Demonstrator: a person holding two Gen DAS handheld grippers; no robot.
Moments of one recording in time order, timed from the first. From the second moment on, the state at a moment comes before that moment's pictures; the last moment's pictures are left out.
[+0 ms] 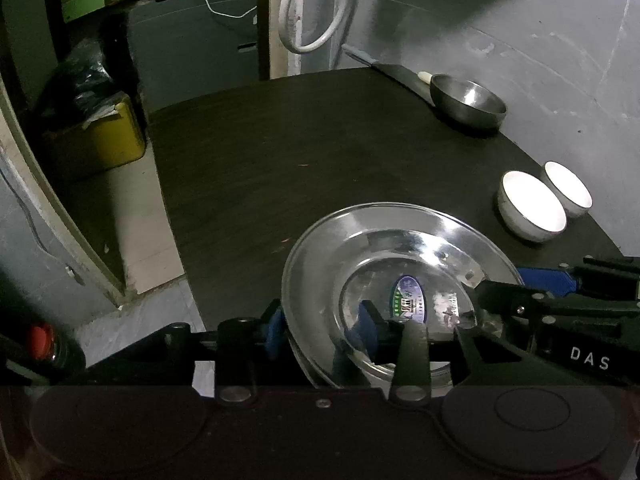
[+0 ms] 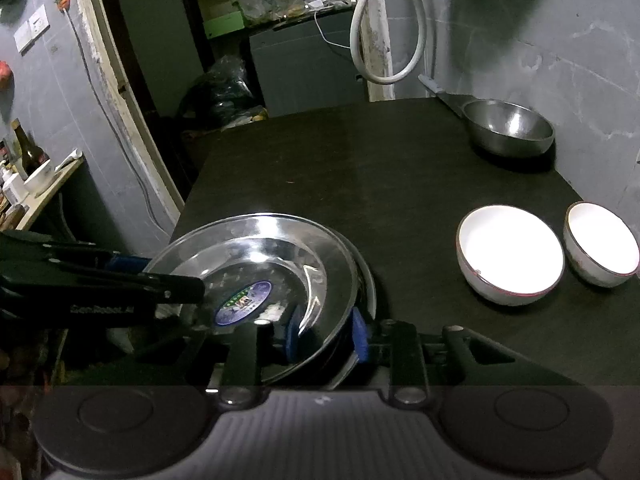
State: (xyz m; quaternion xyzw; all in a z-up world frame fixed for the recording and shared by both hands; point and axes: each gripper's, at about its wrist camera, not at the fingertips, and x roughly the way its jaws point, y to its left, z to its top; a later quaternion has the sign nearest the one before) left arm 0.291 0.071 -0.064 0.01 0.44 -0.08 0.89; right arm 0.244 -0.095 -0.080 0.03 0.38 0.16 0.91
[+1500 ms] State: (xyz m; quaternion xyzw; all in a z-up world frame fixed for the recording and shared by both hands) left arm 0.163 -0.035 0.001 0.04 0.37 -0.09 0.92; right arm 0.077 -0.236 -0.055 0.12 0.30 0.04 0.95
